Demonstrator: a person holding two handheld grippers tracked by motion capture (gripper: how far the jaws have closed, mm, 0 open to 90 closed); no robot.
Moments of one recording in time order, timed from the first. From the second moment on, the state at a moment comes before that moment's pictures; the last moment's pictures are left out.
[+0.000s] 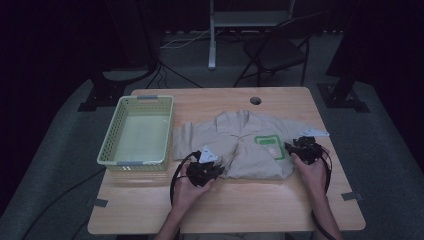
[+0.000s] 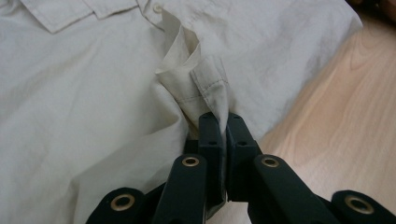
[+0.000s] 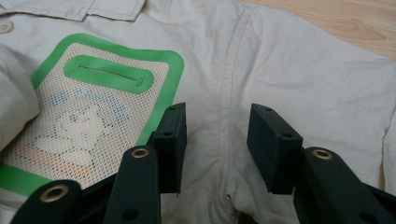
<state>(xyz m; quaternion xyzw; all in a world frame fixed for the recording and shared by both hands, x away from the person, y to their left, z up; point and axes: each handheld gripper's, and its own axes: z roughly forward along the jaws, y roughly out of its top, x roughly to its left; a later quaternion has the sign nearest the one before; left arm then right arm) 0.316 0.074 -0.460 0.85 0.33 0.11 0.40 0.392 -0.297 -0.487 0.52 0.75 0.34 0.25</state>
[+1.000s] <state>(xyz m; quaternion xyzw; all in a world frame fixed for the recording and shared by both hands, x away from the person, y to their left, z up) 0.295 0.082 -0.468 0.87 0.30 0.09 0.38 0.387 -0.282 -0.474 0.50 0.75 0.37 0.23</state>
